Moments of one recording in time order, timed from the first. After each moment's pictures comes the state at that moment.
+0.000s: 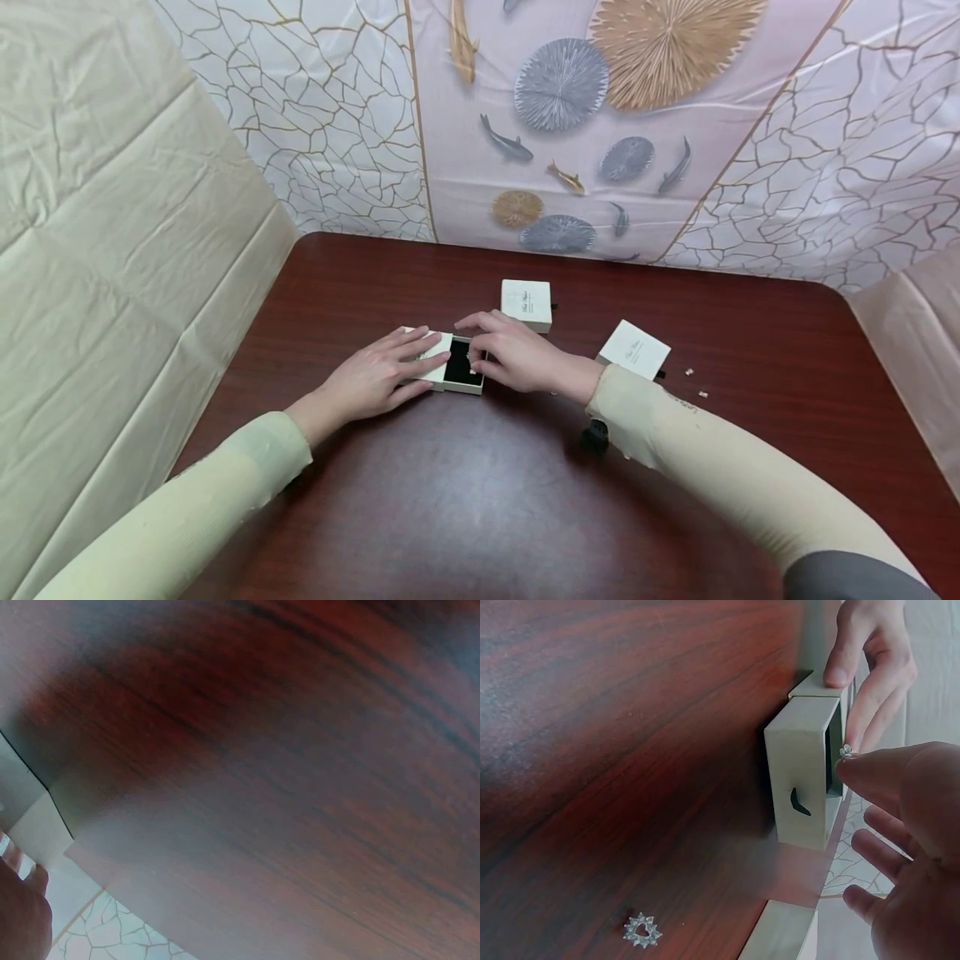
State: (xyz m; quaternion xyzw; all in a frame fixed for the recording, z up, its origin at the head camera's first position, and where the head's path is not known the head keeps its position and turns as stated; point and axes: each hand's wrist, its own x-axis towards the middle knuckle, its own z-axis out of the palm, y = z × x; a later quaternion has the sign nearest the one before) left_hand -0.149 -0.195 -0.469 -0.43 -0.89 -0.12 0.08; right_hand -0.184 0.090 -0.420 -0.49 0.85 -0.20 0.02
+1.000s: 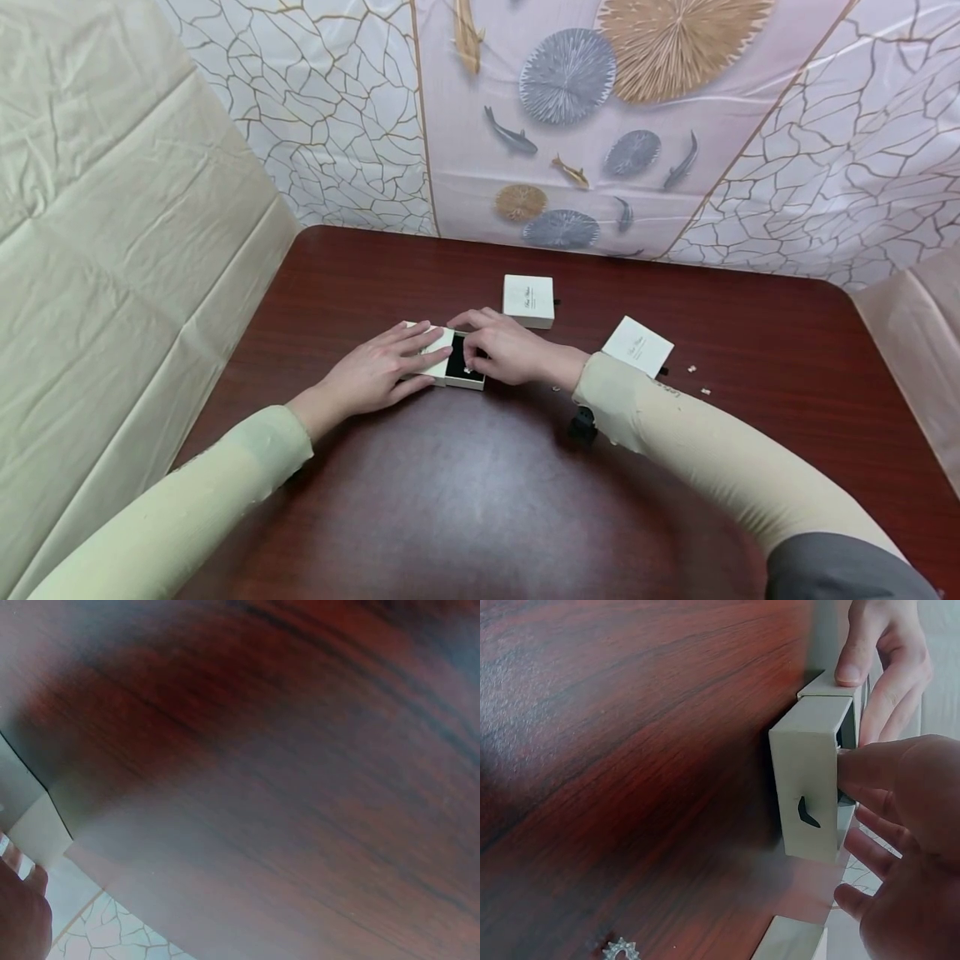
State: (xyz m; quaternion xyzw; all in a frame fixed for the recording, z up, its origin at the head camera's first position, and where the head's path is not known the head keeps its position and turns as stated) left_hand -0.149 -0.195 -0.467 -0.43 -0.89 -0.12 0.07; right_hand -0.194 0.074 -0.424 -0.48 0.85 -0.17 0.08
